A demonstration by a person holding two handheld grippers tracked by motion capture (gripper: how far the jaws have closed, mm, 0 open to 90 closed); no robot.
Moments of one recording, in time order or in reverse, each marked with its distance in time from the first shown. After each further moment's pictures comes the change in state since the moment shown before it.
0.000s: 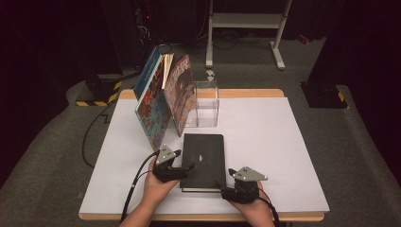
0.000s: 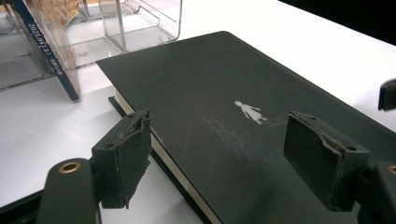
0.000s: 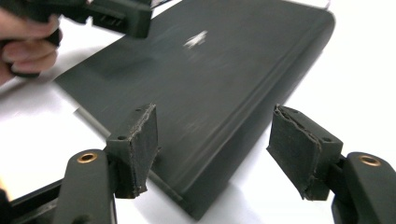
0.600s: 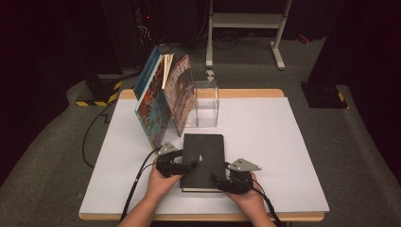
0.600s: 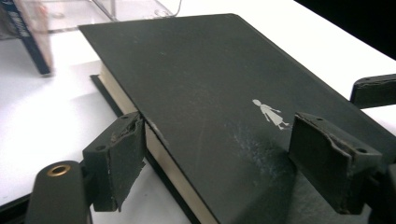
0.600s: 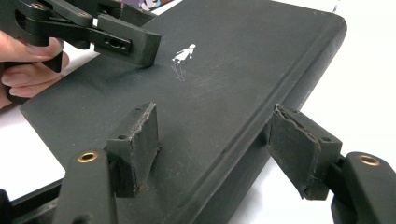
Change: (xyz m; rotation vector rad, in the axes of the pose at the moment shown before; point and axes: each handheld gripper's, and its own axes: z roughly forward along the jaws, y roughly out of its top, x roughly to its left) left arm 0.014 -0.001 0.020 0.093 -0.029 -0.134; right arm -0.007 0.009 0.027 -0.002 0.016 0.018
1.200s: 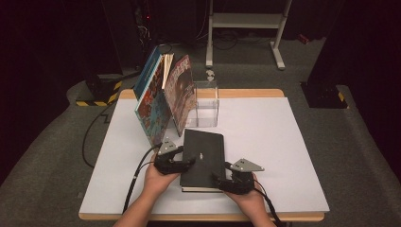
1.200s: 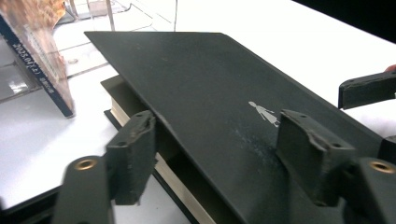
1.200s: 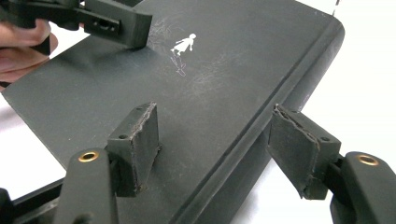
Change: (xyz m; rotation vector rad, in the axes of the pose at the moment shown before) left arm -0.014 0.016 -0.015 -0.032 0.001 0.115; right arm -0.002 -0.001 -0.004 -0.031 0.020 0.025
